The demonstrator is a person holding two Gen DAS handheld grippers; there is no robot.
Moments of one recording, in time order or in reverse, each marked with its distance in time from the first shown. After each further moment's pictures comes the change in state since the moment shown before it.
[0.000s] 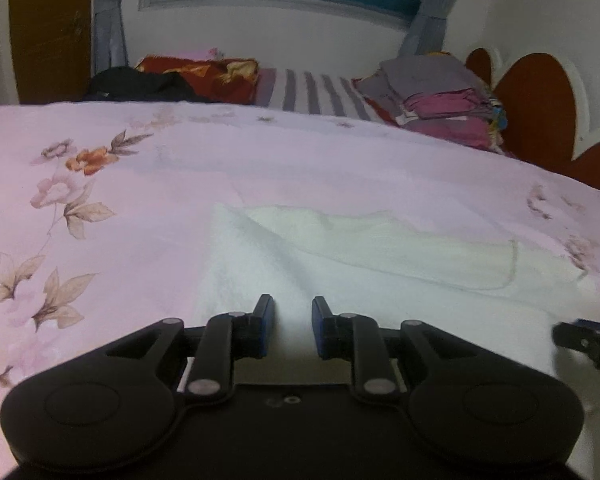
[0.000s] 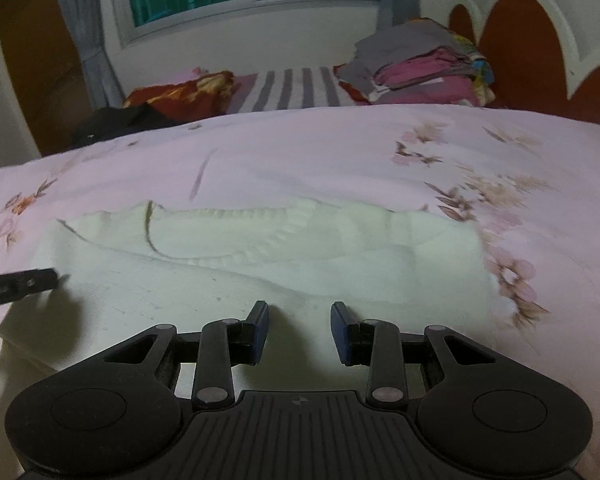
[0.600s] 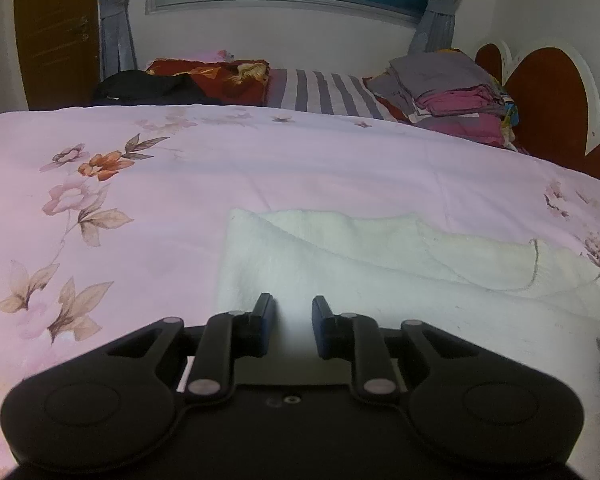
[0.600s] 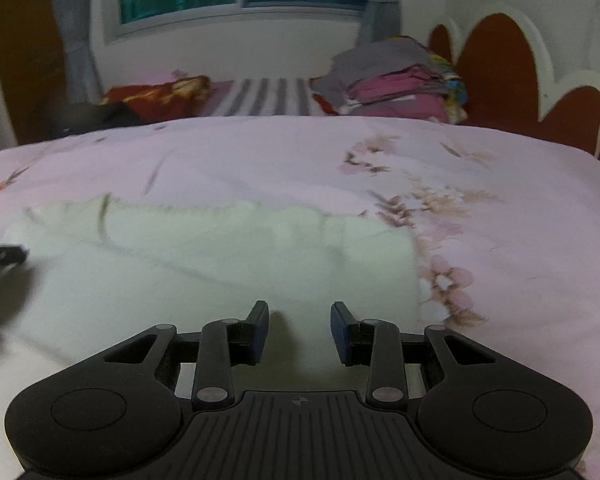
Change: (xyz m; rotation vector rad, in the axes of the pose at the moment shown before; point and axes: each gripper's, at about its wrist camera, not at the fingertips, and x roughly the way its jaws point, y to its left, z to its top) left arm -0.007 0.003 0.003 0.014 -0.005 0.037; right arm -0.016 -0.026 -0.014 -0.051 -0.035 -0.096
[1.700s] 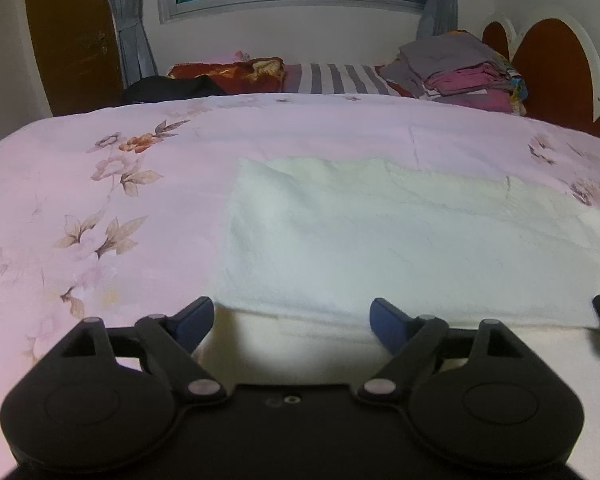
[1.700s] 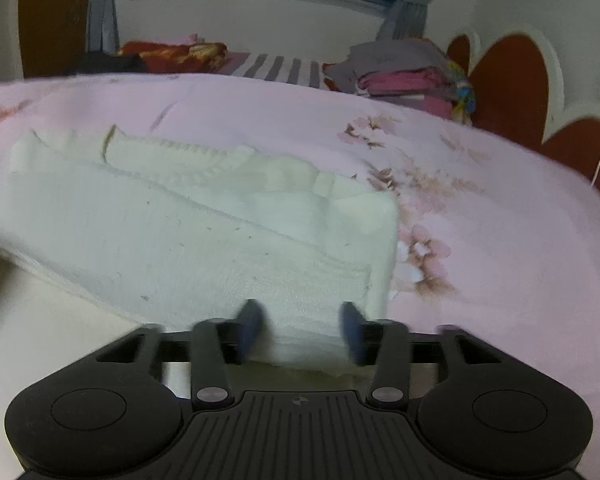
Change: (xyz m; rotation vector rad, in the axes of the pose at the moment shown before) left arm -0.058 -0.041 -0.053 0.067 0.013 0.119; right arm -0.008 -0.001 -0.030 -0.173 0.048 -0.094
